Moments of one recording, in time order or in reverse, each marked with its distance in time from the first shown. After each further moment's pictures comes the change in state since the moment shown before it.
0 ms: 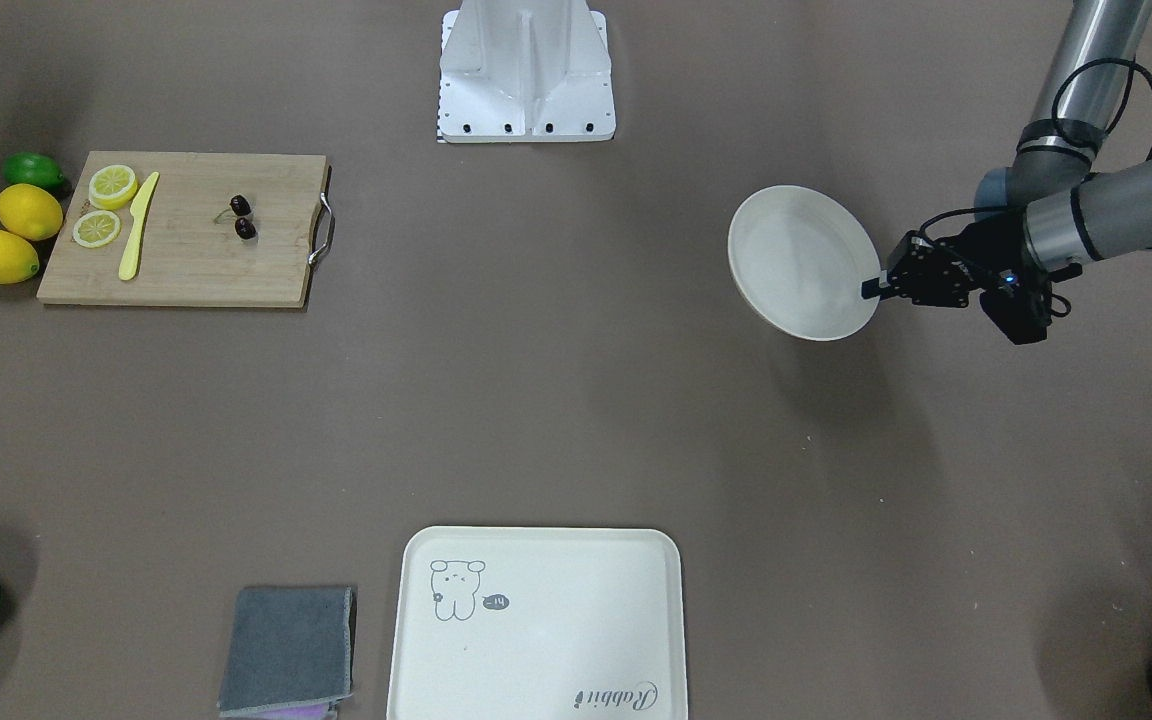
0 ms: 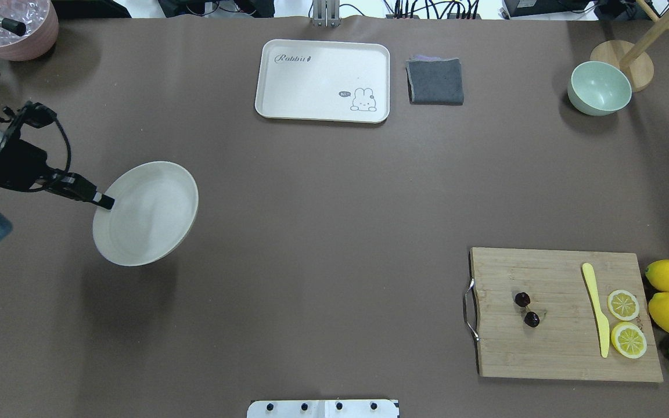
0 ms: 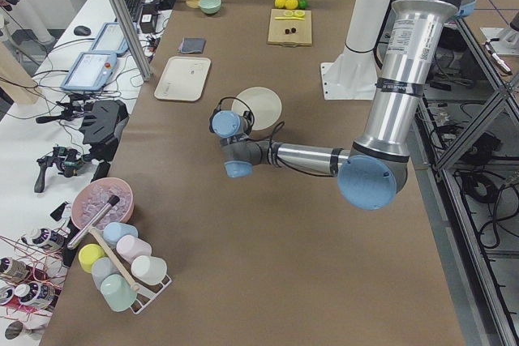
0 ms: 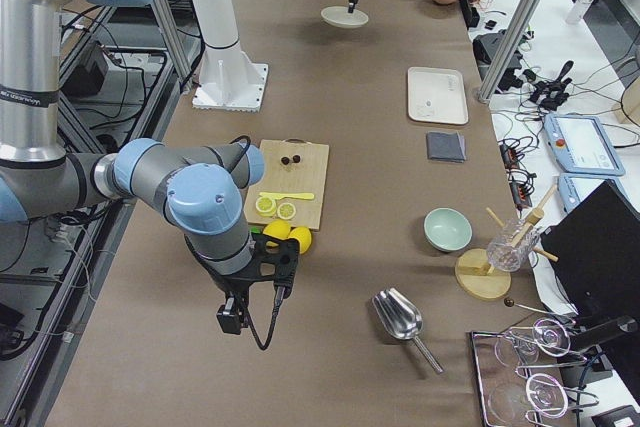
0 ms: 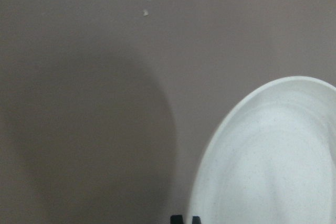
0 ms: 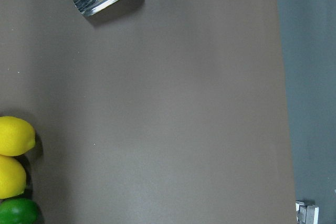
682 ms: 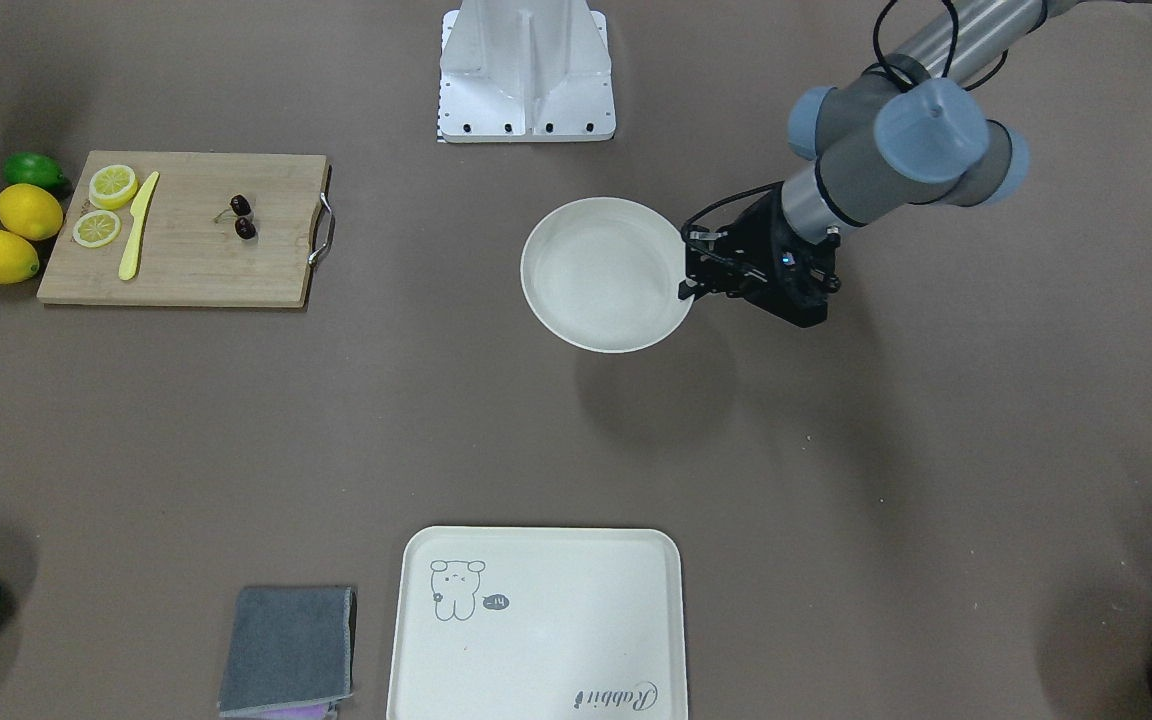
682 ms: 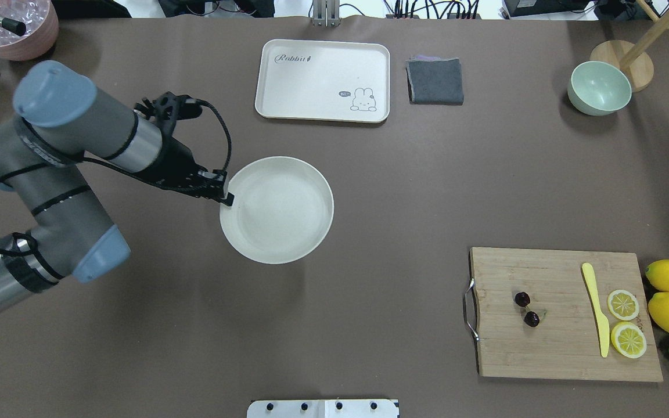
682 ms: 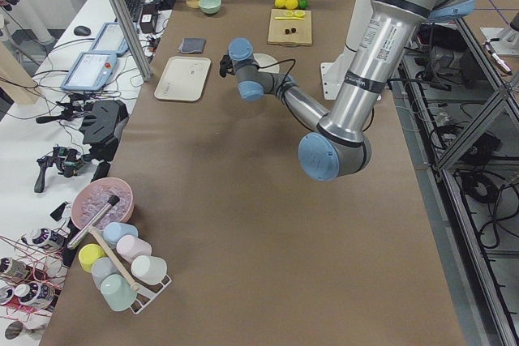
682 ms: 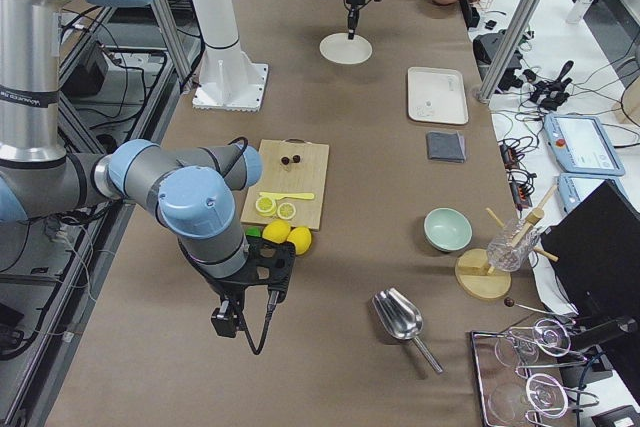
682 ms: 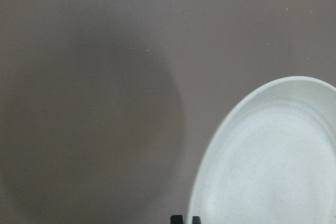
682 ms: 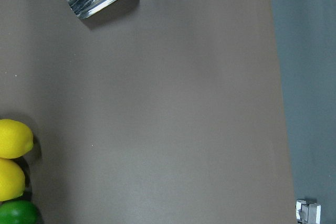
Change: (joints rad) left arm 0.251 -0.200 -0.291 0.634 0.363 -0.006; right arm 0.020 0.001 0.000 -0.008 -0.001 0.001
